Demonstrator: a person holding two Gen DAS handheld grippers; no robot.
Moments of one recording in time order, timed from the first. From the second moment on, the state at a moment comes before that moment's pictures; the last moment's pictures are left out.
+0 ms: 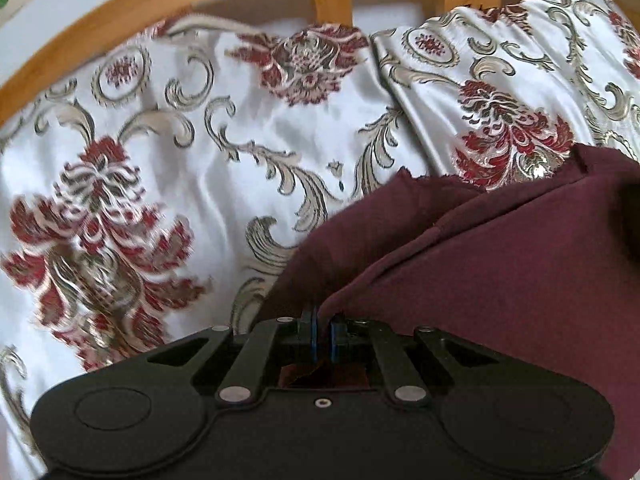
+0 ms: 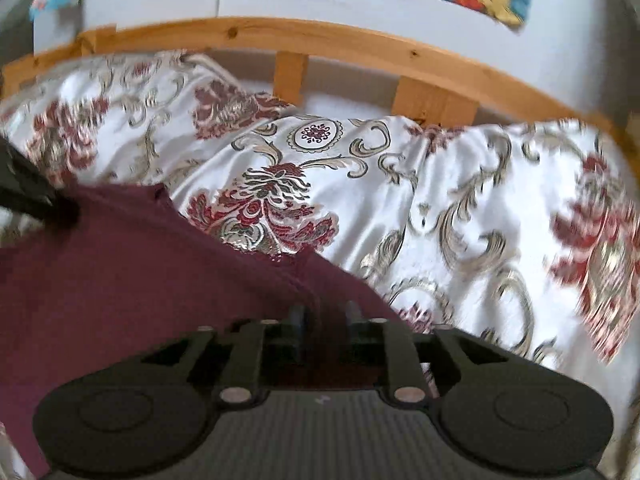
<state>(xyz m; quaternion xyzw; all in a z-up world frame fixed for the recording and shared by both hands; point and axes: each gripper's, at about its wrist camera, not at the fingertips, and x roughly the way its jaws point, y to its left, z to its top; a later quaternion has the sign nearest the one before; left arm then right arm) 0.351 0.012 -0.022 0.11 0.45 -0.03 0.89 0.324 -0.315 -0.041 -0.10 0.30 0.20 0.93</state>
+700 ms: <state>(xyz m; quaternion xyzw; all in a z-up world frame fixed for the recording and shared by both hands) 0.349 0.022 -0.009 0.06 0.43 -0.04 0.90 0.264 -0.326 -0.067 -0.06 0.24 0.14 0.96</state>
